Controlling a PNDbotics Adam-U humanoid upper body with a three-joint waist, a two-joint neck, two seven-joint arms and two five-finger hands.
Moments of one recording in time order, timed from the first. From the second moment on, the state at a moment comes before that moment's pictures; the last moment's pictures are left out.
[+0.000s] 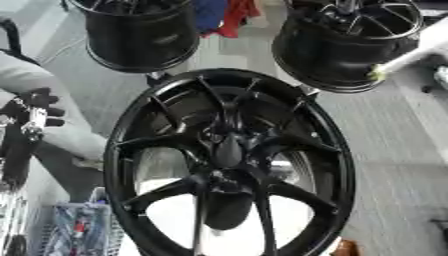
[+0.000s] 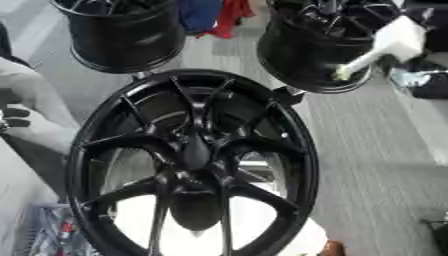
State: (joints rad) left arm -0.19 0.17 0.19 -1.69 -0.07 -0.06 -0.11; right arm -0.08 -0.73 -0.18 -1.64 0.05 -0.04 0.00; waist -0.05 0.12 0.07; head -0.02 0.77
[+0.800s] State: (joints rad) left arm -0.19 0.17 0.19 -1.69 -0.07 -0.06 -0.11; right arm -0.01 -0.46 -0.27 -1.49 0.18 0.00 -0.26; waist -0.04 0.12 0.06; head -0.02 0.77
